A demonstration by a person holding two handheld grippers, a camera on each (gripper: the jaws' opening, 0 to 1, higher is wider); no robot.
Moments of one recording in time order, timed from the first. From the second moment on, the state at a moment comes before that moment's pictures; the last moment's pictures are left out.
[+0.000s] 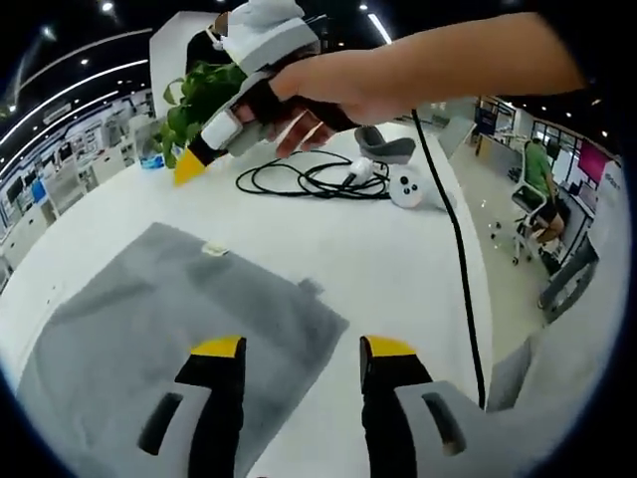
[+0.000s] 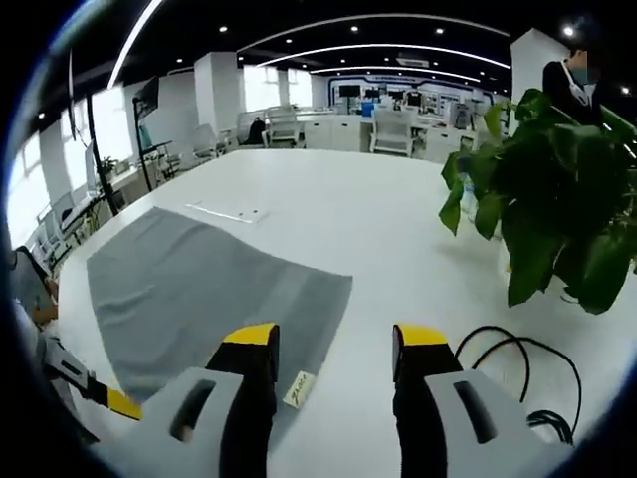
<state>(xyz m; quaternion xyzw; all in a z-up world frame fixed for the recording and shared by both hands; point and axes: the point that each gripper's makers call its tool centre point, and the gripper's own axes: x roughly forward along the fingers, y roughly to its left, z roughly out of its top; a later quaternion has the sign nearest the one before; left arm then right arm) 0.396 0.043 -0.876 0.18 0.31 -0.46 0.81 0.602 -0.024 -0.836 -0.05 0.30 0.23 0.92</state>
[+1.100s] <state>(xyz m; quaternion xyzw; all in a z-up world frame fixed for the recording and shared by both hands) 0.388 0.029 -0.915 0.23 0.34 -0.48 0.77 0.638 0.018 -0.919 -0.08 0.35 0.27 0.89</state>
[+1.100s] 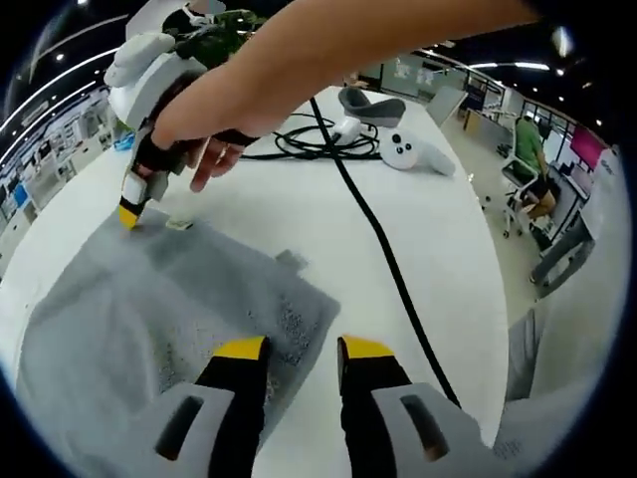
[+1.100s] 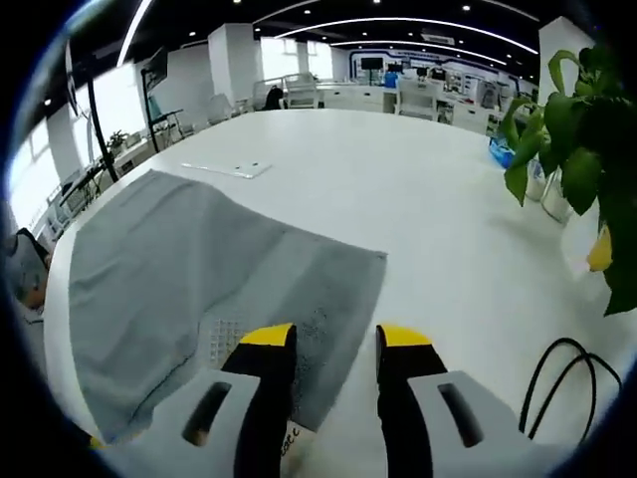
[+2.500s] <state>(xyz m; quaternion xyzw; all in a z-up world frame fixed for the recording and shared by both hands) 0.398 -0.027 -0.847 0.12 0.30 -0.48 0.82 0.624 -0.056 -0.876 -0.03 0.33 0.19 0.92</state>
